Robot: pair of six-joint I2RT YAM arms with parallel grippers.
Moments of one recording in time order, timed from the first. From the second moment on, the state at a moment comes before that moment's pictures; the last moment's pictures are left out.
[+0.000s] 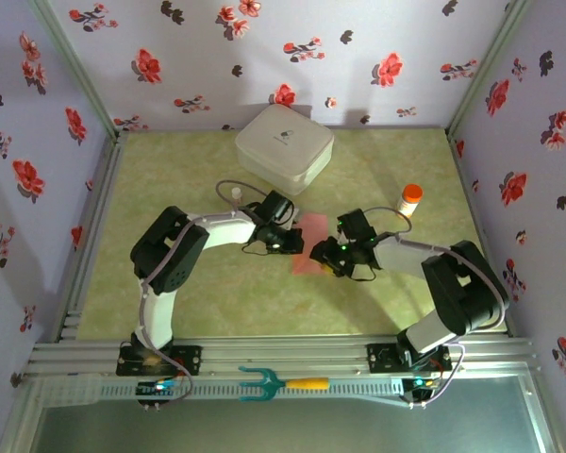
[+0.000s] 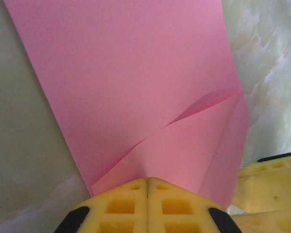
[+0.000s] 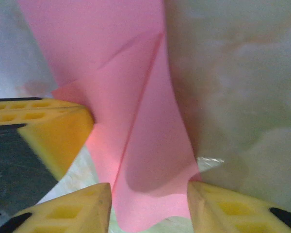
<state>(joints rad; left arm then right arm) -0.77 2.01 1.21 -0.26 0.42 -0.58 0.50 1.54 0.65 -0.15 -0.45 0.98</state>
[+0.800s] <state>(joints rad) -0.77 2.01 1.21 -0.25 0.42 -0.58 0.39 1.67 0.72 0.03 -0.48 0.94</state>
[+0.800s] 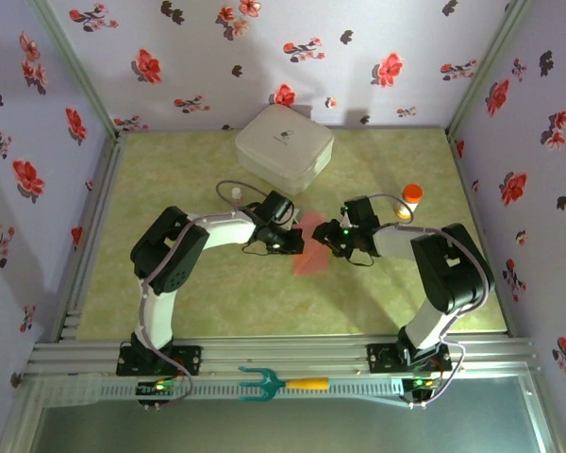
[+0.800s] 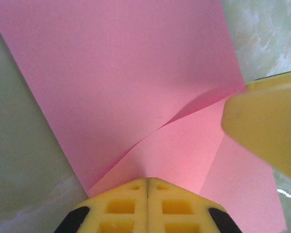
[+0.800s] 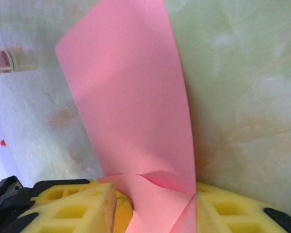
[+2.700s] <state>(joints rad) -0.65 1.23 0.69 -0.08 -0.18 -0.48 0.77 1.68 1.26 -0.90 0.63 0.43</state>
